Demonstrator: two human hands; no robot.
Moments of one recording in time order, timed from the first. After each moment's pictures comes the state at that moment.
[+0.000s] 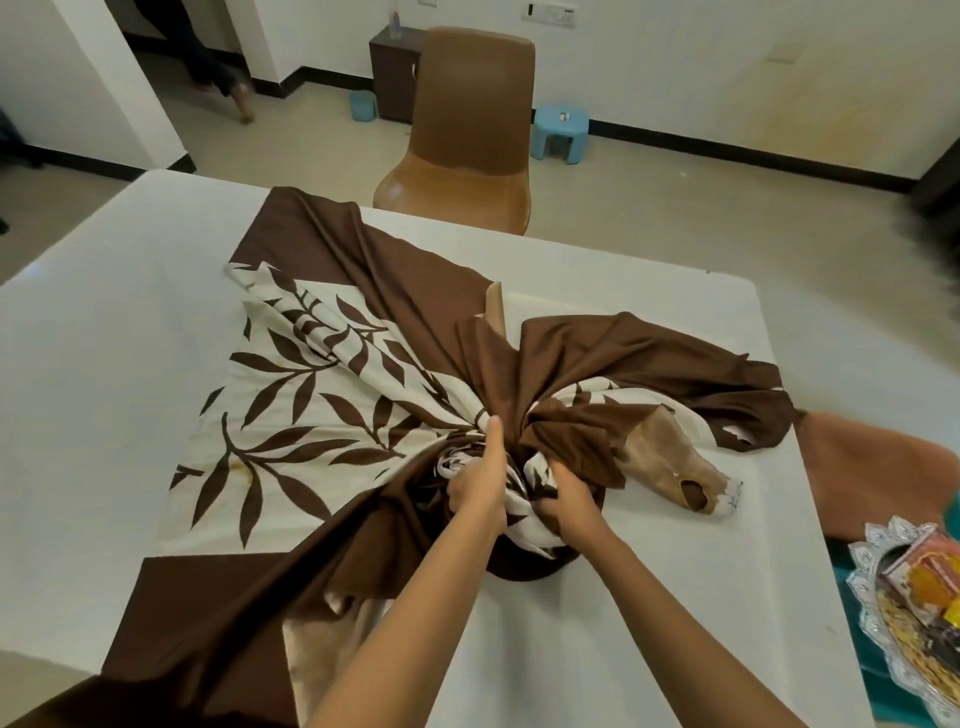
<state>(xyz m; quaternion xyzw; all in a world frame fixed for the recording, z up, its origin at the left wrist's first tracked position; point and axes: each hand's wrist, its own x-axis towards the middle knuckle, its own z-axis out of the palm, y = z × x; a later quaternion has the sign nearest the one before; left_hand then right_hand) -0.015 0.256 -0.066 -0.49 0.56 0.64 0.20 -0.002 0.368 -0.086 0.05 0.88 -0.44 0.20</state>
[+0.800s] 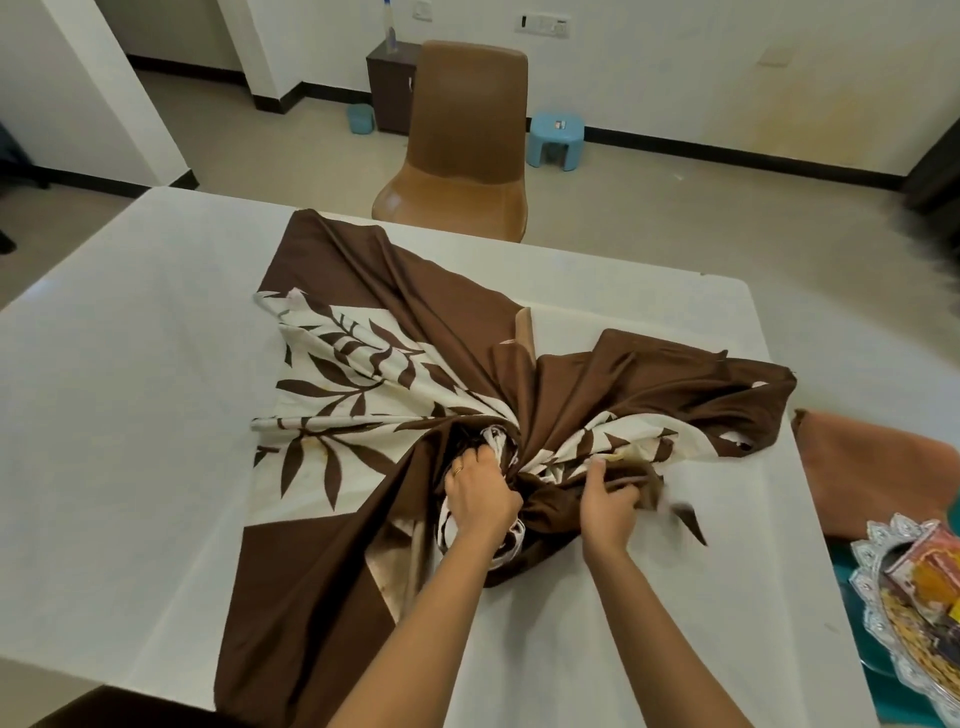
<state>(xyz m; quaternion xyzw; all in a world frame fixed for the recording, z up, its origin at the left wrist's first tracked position) -0.014 0.254 -0.105 -0.13 0.96 0.23 0.13 0.000 0.381 -0.112 0.45 0.69 -0.56 -0.02</state>
